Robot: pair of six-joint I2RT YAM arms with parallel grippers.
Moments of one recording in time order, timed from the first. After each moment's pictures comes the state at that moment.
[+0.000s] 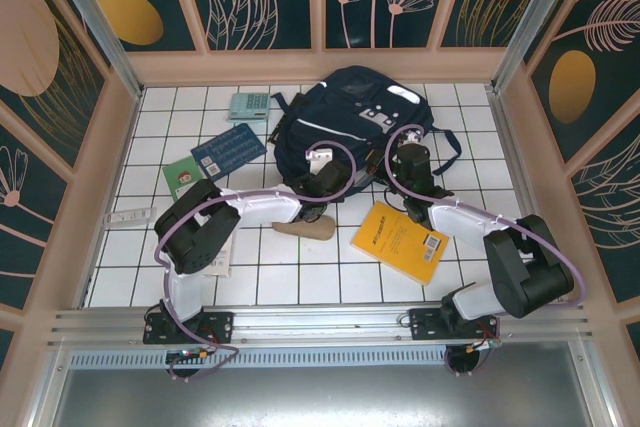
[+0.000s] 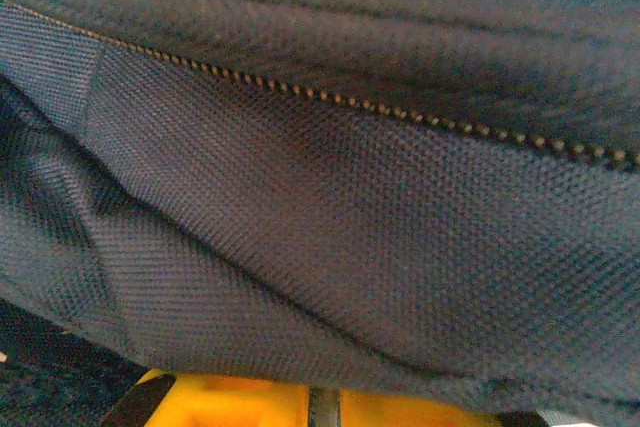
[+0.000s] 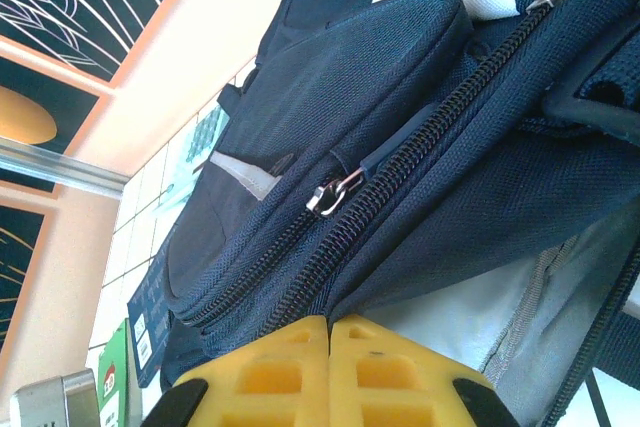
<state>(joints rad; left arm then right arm) -0.89 1.94 1.17 -0.08 -0.43 -0.76 0.44 1.41 0.64 0.37 -0.06 0.89</state>
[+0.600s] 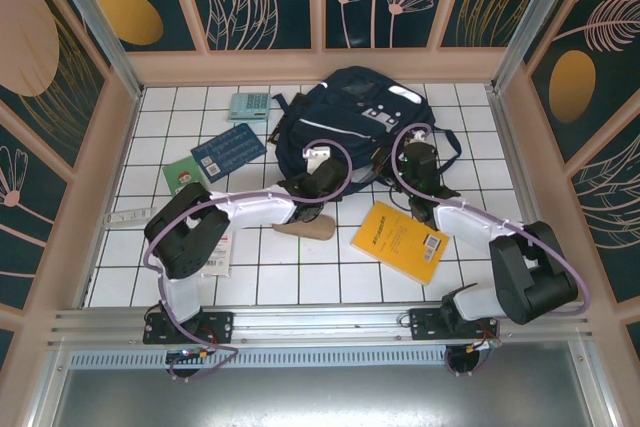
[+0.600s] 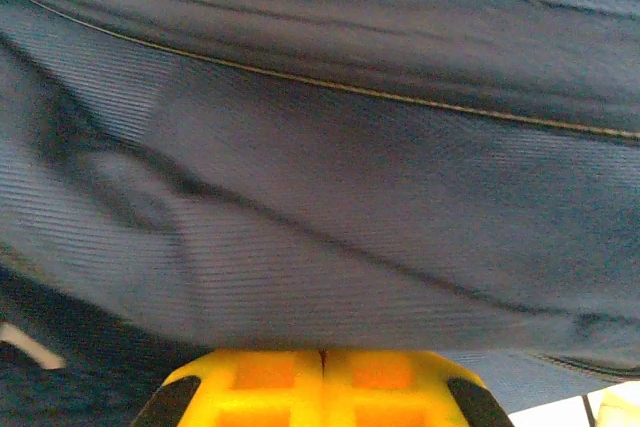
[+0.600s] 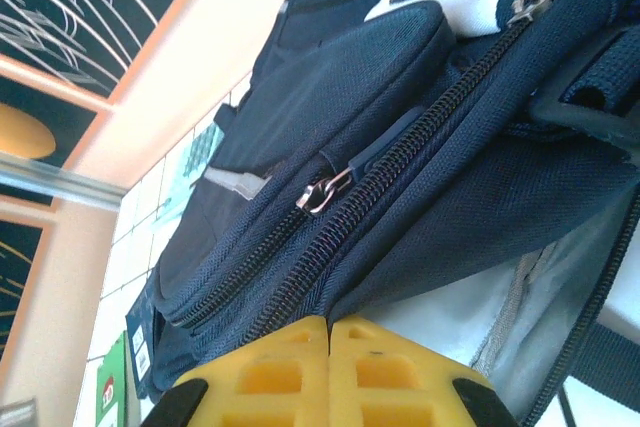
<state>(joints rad) -0.88 1.86 1.14 -0.09 -0.43 -0.74 0.39 1.36 0.63 0.33 -0.07 0.87</state>
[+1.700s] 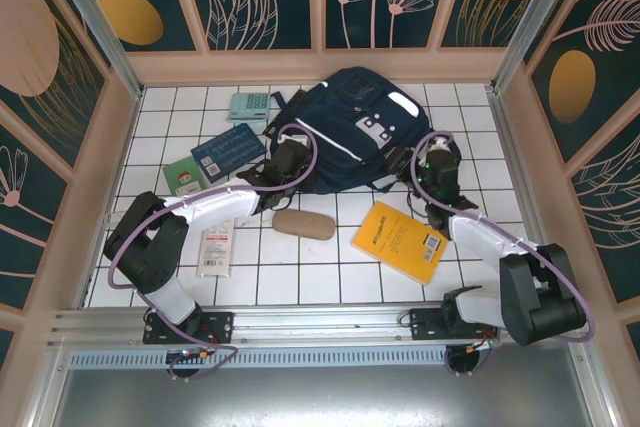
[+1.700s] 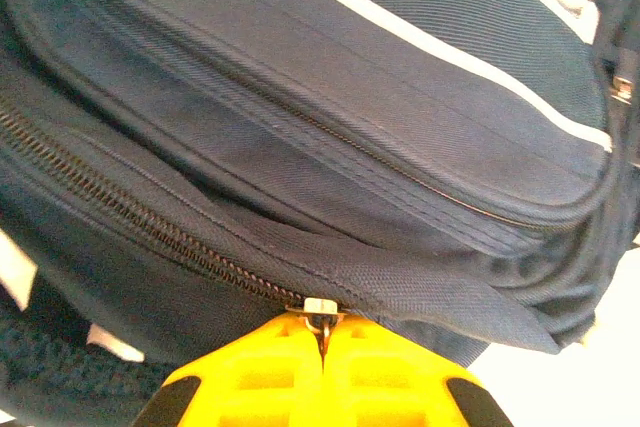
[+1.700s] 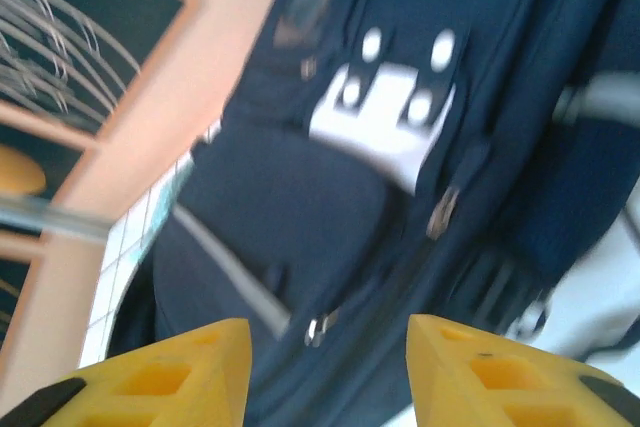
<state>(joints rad) -0.72 1.67 1.02 -0.08 -0.11 -0.54 0.31 1.25 0.51 0.34 -0.12 0.86</state>
